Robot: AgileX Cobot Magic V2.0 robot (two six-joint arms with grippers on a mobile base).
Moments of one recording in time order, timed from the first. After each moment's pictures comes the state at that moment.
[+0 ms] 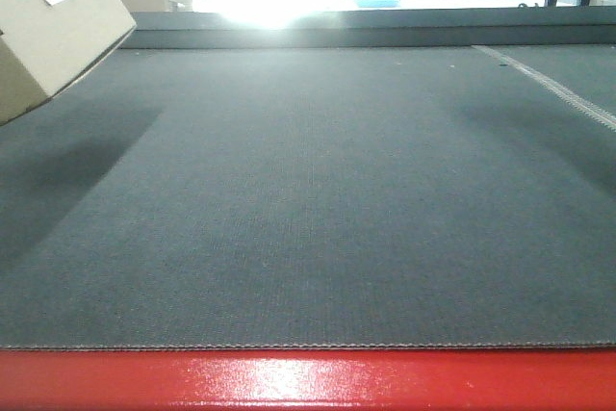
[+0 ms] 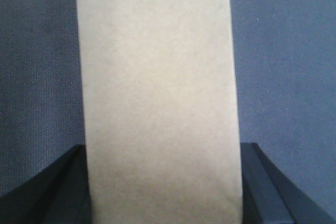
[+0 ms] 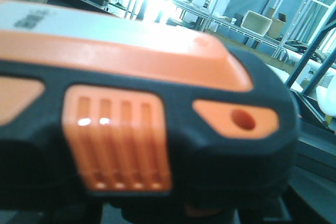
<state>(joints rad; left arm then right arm) 0.19 1.73 -1.76 -0.43 1.23 0.20 0.10 1.54 -1.12 0.42 -0.33 -0.73</state>
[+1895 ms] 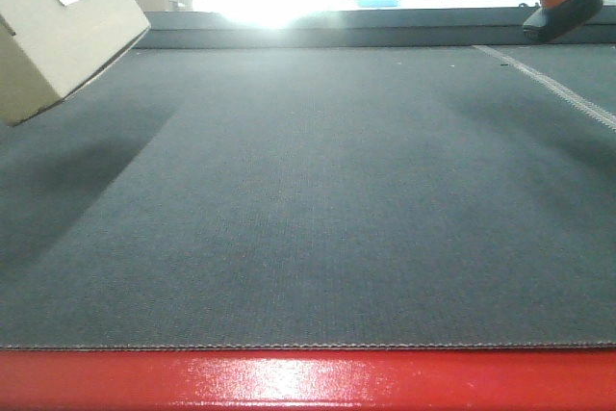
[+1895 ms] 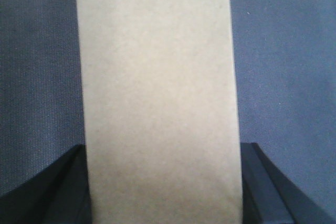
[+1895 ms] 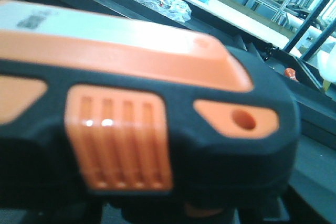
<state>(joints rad) 0.16 1.73 -1.76 -0.43 1.23 0.20 0.05 1.75 -1.24 0.52 -0.30 -0.88</state>
